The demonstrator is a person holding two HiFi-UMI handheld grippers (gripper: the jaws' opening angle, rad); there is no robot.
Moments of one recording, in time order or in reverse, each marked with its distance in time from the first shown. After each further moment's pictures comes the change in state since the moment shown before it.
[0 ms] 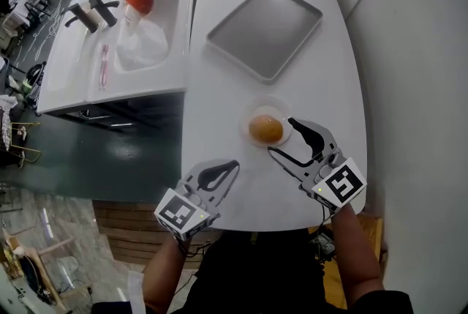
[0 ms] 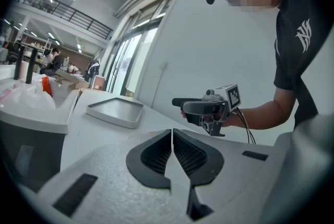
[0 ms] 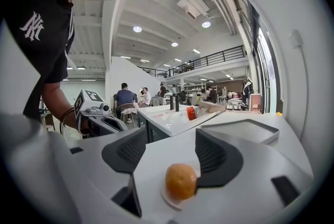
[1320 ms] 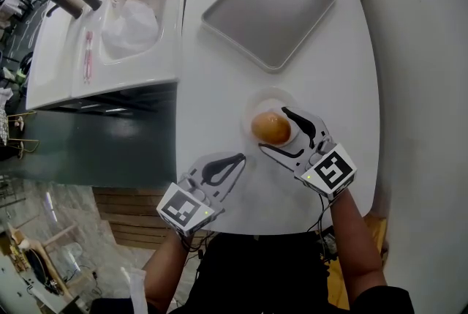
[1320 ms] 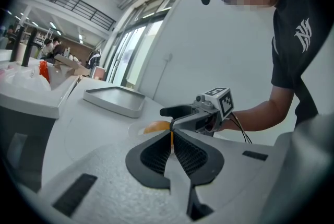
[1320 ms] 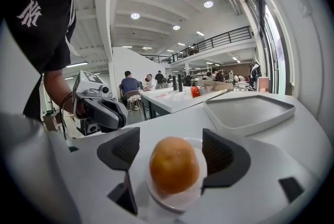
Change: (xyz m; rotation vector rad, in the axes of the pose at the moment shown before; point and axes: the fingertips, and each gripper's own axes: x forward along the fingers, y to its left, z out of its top) left arm 0.039 0.033 -0.035 -0.074 0.056 -0.019; right arm 0.055 -0.024 -0.091 0.041 0.174 0.087
